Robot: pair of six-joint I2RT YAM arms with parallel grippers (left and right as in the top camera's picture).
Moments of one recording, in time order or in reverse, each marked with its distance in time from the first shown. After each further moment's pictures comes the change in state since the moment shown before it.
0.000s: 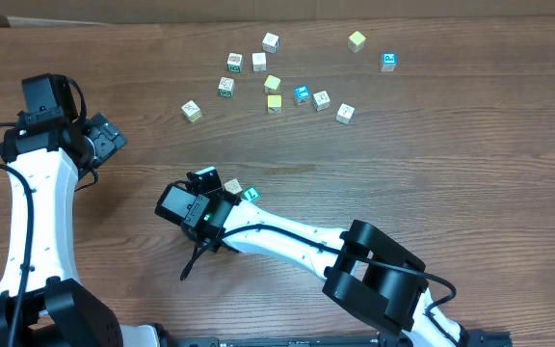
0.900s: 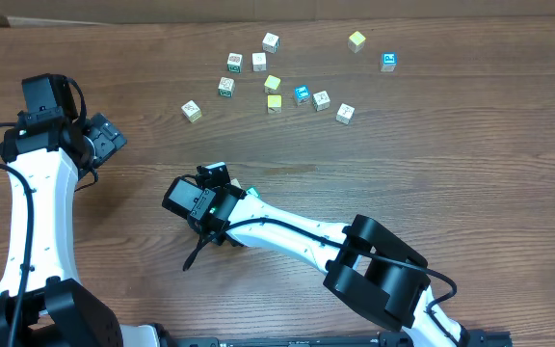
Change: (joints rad) left arm 0.000 0.000 0.000 0.000 0.000 0.000; right arm -0.029 0.000 -0.018 0.005 0.000 0.048
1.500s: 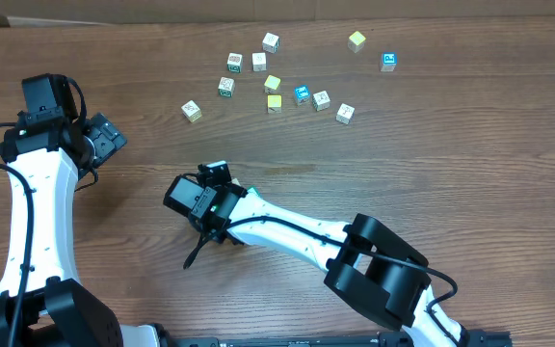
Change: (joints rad) left arm 0.000 0.000 0.000 0.000 0.000 0.000; right arm -0.009 0.000 0.000 0.001 0.000 0.000
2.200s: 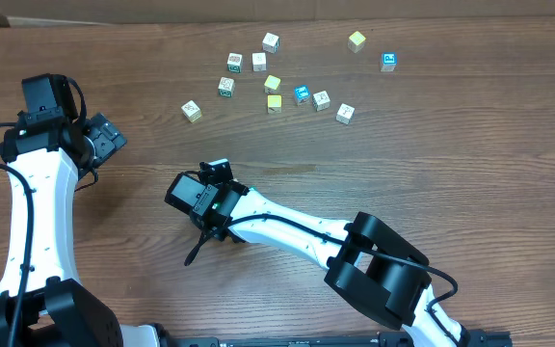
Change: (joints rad) left arm 0.000 0.000 0.000 0.000 0.000 0.000; right arm -0.007 0.000 0.000 0.002 0.000 0.000
